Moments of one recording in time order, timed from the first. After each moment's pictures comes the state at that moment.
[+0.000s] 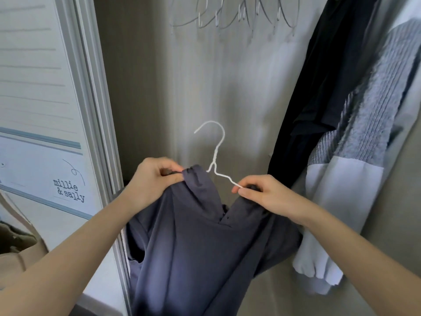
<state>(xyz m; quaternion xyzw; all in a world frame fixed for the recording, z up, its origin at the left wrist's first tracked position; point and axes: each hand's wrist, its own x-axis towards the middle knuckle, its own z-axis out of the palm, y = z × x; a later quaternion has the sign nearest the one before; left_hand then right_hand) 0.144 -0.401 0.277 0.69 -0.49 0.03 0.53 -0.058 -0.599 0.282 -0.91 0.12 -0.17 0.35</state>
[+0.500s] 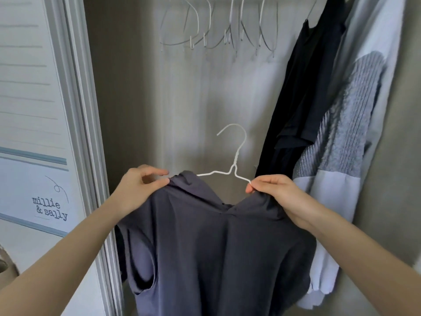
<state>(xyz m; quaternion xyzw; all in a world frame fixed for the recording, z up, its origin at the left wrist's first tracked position) 0.175 -0.405 0.278 0.72 -0.45 0.00 0.52 -0.091 -0.593 0.316 -0.79 0.22 -0.25 0.52</state>
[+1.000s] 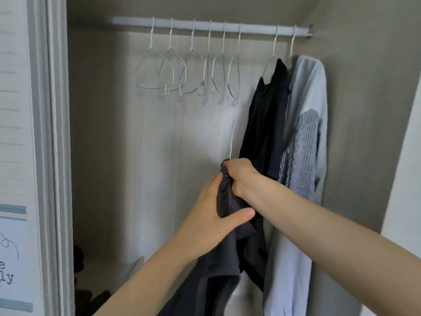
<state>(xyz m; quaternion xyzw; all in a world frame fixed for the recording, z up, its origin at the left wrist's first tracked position) 0.023 -0.470 0.332 0.57 -0.60 -0.13 0.54 -0.013 -0.590 0.424 -0.61 0.38 -0.41 0.56</state>
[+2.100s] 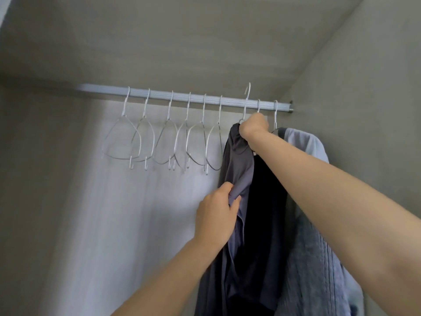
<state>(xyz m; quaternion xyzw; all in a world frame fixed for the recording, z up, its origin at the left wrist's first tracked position) 0.071 -0.684 0.486 0.53 -0.58 0.25 0.57 0.008 -0.749 0.688 -0.70 0.39 -0.59 0.11</state>
